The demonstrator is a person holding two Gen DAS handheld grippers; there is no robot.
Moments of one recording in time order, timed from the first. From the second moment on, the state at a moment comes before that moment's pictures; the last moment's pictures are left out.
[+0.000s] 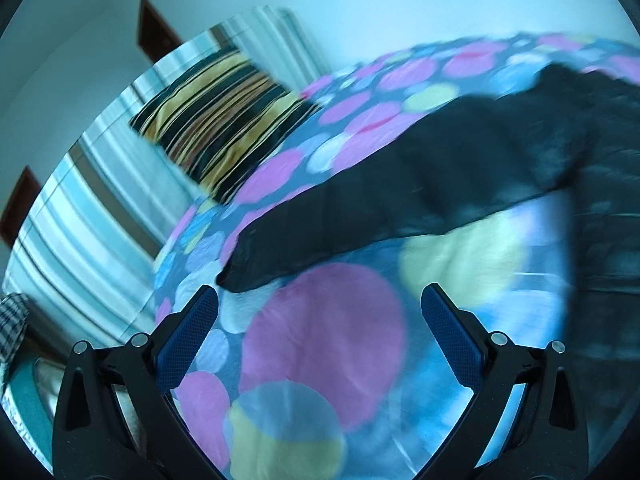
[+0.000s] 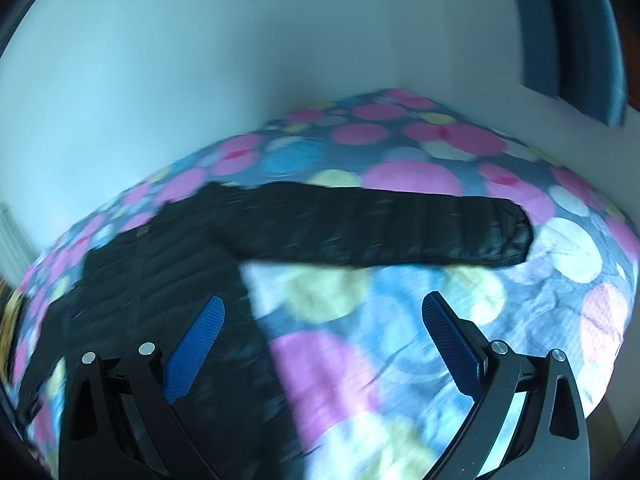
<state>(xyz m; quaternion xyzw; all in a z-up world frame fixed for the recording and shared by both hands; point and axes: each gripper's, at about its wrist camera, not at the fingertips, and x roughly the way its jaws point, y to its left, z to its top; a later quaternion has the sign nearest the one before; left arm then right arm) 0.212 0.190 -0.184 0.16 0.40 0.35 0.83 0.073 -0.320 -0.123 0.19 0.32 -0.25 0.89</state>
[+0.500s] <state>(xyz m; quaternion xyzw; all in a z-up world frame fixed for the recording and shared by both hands) 0.240 0.241 -0.233 0.17 0.43 0.42 0.78 0.052 -0.523 -0.168 0.30 0.30 -0.42 0.81</state>
